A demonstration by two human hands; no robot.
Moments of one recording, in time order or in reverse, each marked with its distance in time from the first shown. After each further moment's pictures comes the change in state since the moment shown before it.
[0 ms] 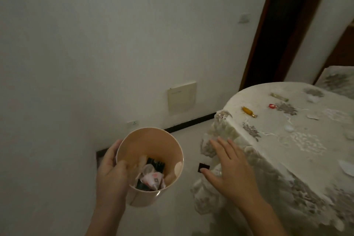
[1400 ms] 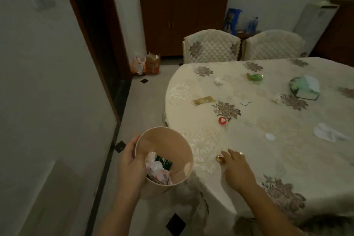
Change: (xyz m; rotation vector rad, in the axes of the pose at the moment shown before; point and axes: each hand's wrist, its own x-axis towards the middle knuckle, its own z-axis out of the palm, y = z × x) left_hand 0.479 -0.019 0.606 0.264 -1.327 -0.042; right_hand 0.387 0.286 0.183 -0.280 0.025 1.340
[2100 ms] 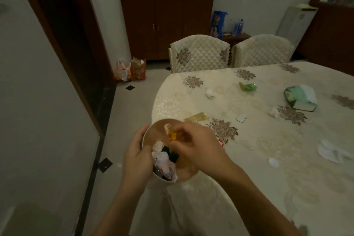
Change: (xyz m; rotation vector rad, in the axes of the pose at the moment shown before) left_hand 0.108 0.040 0.080 0.042 -0.198 0.112; right_hand 0.096 -0.125 -0.138 0.543 0.160 -0.342
